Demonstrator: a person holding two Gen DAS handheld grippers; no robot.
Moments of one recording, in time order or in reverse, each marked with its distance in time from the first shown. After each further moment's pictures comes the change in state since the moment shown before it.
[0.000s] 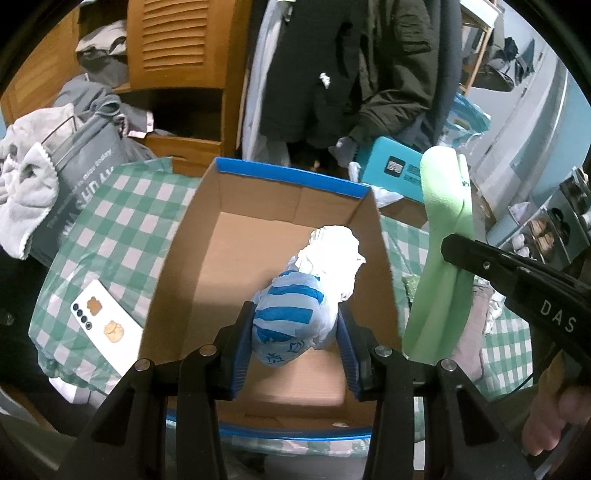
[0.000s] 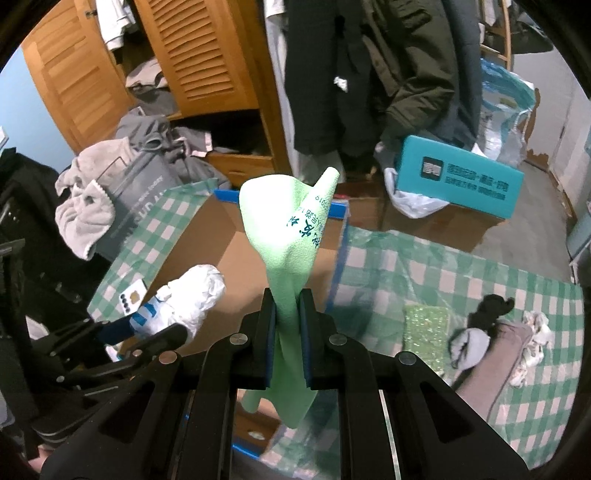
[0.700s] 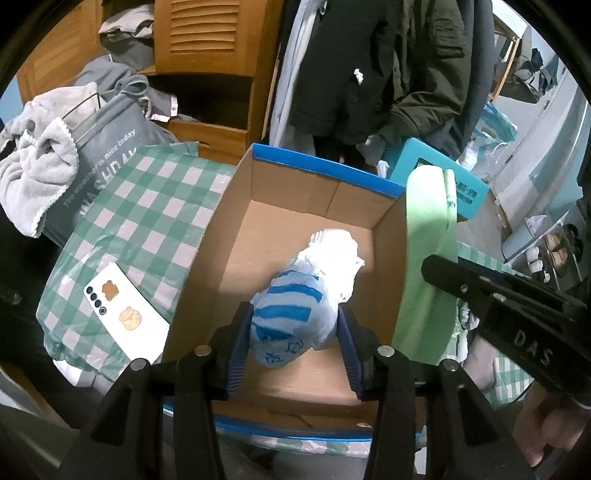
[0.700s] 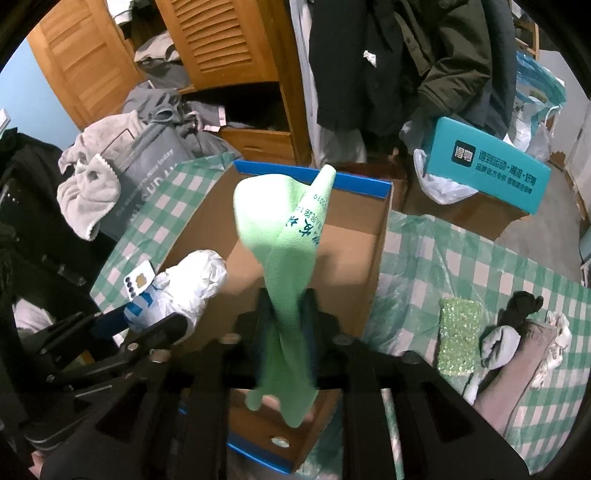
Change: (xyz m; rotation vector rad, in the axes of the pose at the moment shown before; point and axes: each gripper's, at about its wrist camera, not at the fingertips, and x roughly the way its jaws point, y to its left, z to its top) left arm 0.006 0.023 -0.001 -0.068 0.025 0.053; right arm 0.037 0.024 -0.003 -0.024 0.083 0.031
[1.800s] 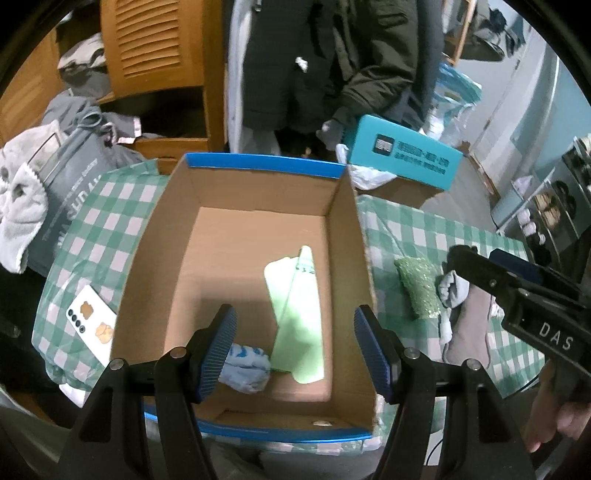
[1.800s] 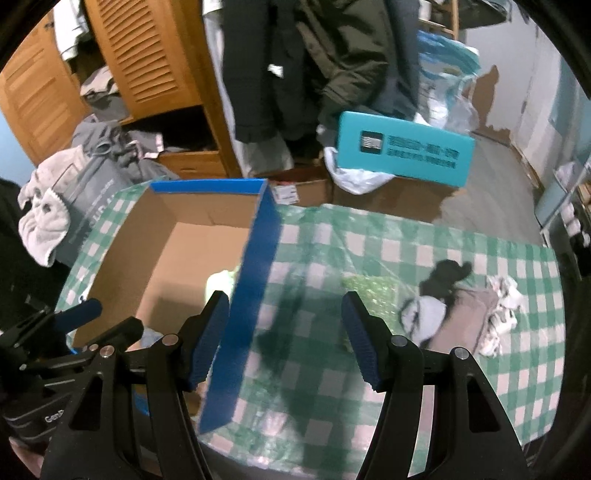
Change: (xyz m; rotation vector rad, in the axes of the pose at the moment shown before) left arm 0.003 -0.074 -0.010 0.159 0.015 -0.017; right arm -0.048 -0.084 -0.035 0.133 -0.071 -0.172
